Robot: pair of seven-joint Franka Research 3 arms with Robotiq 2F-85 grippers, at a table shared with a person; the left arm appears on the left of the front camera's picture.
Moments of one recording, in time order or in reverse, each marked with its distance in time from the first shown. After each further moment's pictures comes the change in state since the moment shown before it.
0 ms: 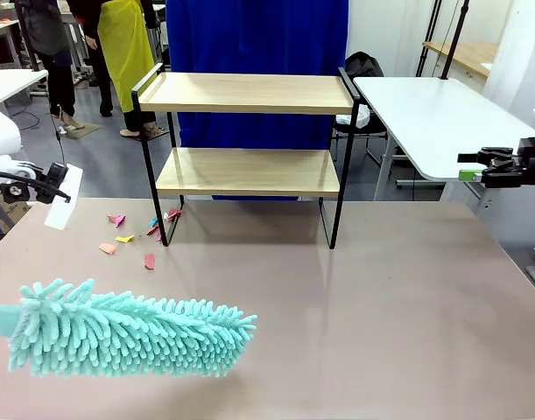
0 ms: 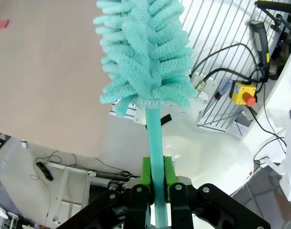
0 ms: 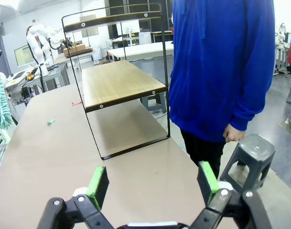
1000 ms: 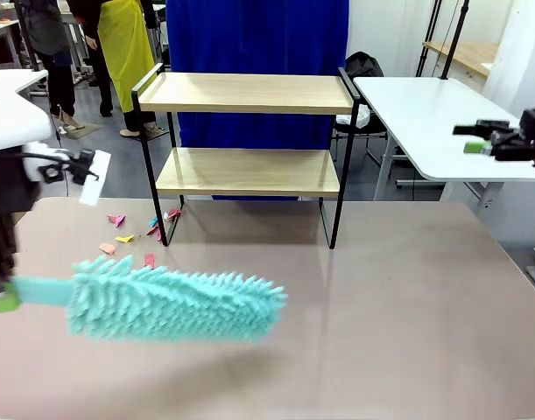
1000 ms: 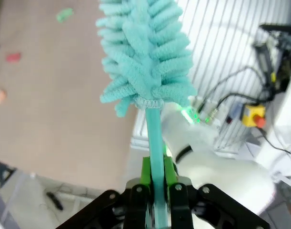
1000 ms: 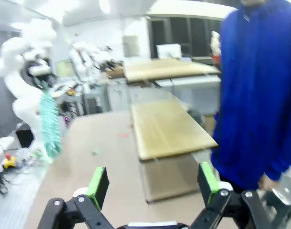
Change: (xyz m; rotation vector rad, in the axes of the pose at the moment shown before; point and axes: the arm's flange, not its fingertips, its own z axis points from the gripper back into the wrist) left arm 0.027 0.053 -0.014 -0.012 -0.156 -0.085; right arm 0.081 0.043 -0.020 0.246 -0.138 0.024
